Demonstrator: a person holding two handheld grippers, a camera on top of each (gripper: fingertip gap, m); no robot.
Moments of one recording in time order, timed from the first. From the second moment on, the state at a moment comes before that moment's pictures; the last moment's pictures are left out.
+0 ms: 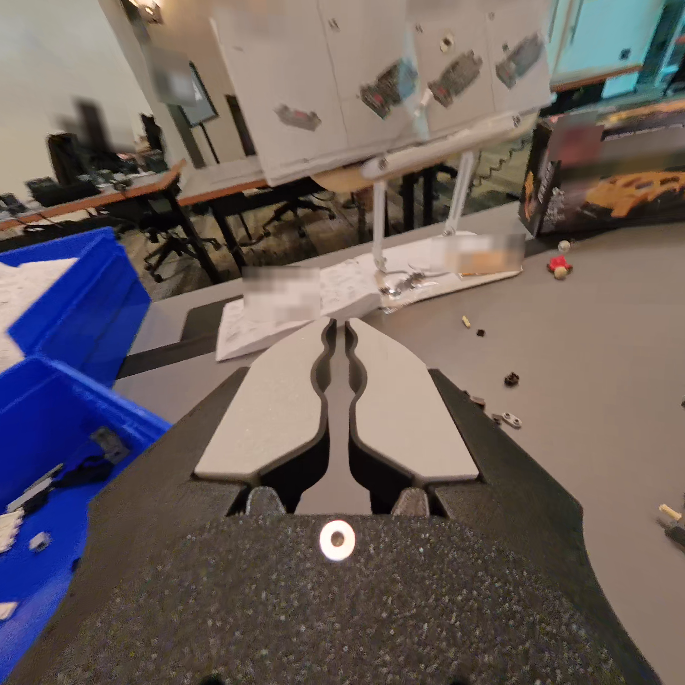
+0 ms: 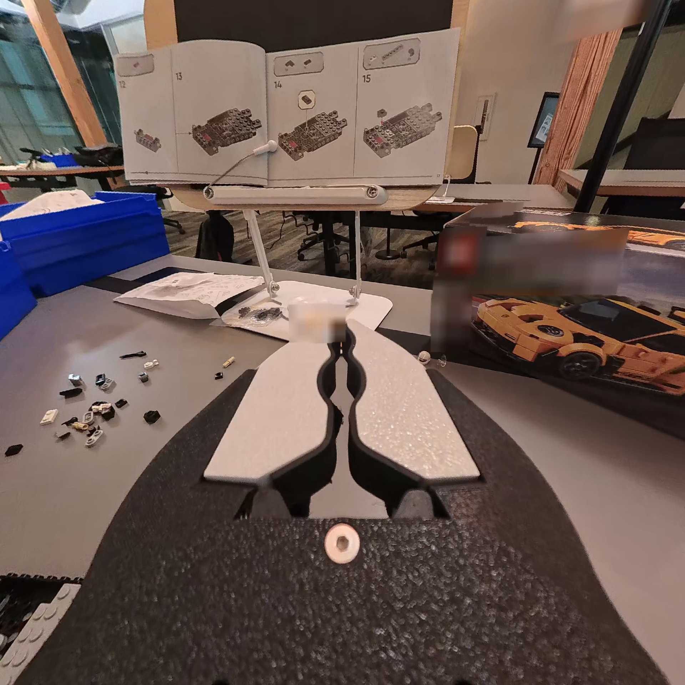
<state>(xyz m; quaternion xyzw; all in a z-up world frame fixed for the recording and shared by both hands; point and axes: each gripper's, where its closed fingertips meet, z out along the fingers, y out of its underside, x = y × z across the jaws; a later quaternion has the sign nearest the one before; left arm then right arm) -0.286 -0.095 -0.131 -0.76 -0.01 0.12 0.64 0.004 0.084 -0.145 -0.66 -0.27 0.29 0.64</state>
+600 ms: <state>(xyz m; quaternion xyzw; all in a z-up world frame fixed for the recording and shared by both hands) -0.383 -0.181 -0.107 -0.74 -0.12 0.20 0.63 0.003 0.081 -0.147 -0.66 -0.28 0.29 0.64</state>
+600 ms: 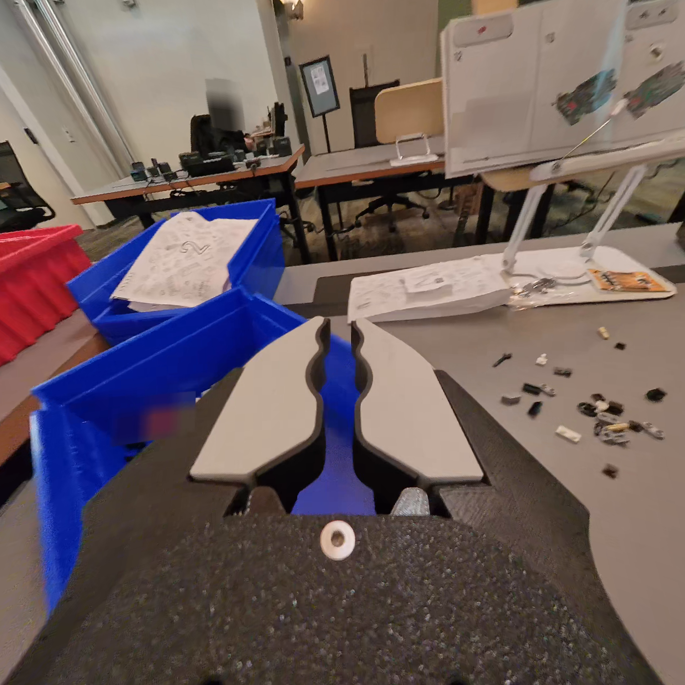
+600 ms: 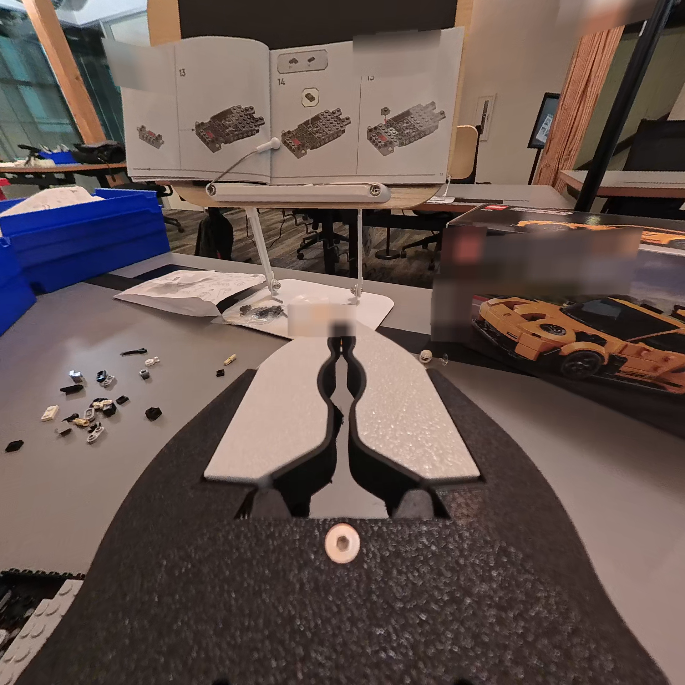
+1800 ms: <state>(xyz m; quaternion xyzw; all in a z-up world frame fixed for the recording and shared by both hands) -0.558 -0.236 -0.241 -0.99 0.08 0.09 0.04 -0.025 0.065 -0.187 -0.68 -0.34 0.31 0.57</state>
